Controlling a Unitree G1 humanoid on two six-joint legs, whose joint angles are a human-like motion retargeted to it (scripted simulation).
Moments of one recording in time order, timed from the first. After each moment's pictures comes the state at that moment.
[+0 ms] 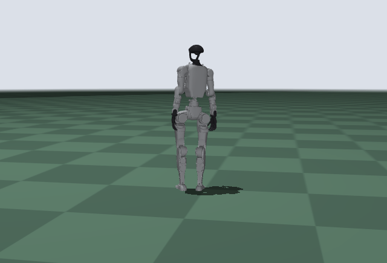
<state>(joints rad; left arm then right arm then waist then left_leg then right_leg) 0.06 0.10 0.11 1.40 0.72 -0.12 -0.05 0.08 -0.17 -0.10 1.54 -0.19 -0.10 0.07 0.12 -0.01 0.02 -0.03 -0.13 -0.13 0.04 0.00 0.03 0.15 -0.08 -0.71 -0.01 -0.17 0.00</state>
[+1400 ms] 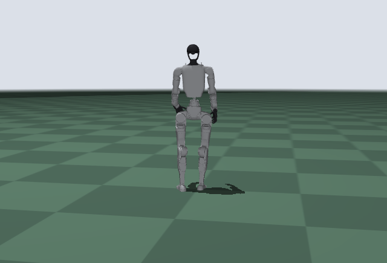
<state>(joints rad) -0.28 0.17 0.00 1.14 0.63 -0.44 -0.08 -0.15 -0.10 0.05 1.26 -0.26 -0.34 -0.11 -0.04 -0.07 0.03 0.08 -0.02 0.25 0.01 -0.10 0.04 -0.02 -0.01 -0.21 0.05 -0.07 -0.04</state>
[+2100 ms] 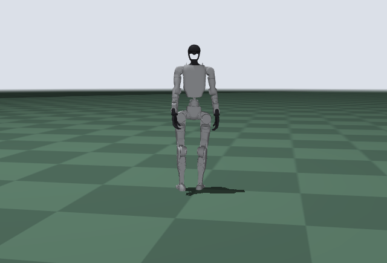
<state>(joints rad) 0.25 0.09 0.17 1.54 0.71 -0.03 -0.12 0.10 -0.13 -0.13 1.60 -0.26 -0.06 0.08 0.01 -0.05 0.05 0.05 -0.03 0.17 0.02 -0.10 0.04 -0.01 -0.02 -0.30 0.04 -0.10 -0.04</state>
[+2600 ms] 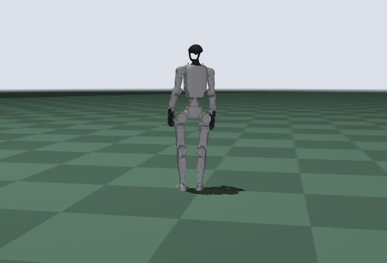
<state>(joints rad) -0.05 0.13 -0.05 1.15 0.70 -0.20 -0.11 0.01 -0.13 -0.08 1.45 -0.21 -0.11 0.08 0.08 -0.02 0.03 -0.02 -0.09 -0.03 0.04 -0.03 0.04 0.09 -0.06 -0.55 0.01 -0.14 -0.03</state>
